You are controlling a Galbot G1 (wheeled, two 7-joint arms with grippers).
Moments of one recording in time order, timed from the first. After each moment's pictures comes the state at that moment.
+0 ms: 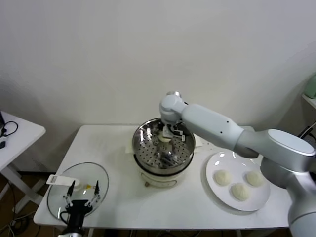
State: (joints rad) left arm 1.68 -1.51 -0.70 -1.87 0.00 -0.27 0.02; right arm 0.23 1.32 -0.91 1.06 -0.73 0.51 -1.14
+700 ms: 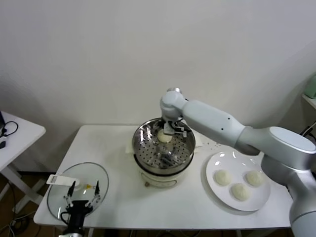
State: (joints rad) left arm 1.68 -1.51 -0.70 -1.87 -0.01 -0.27 0.01; right arm 0.33 1.24 -0.94 1.15 -0.60 0.52 -1.16
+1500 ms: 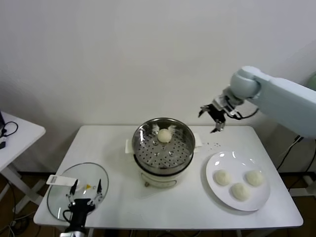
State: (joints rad) left arm 1.67 -1.50 -0.67 -1.88 -0.02 -0.24 0.01; right arm 0.49 0.65 -1.11 1.35 0.14 -0.04 -1.15
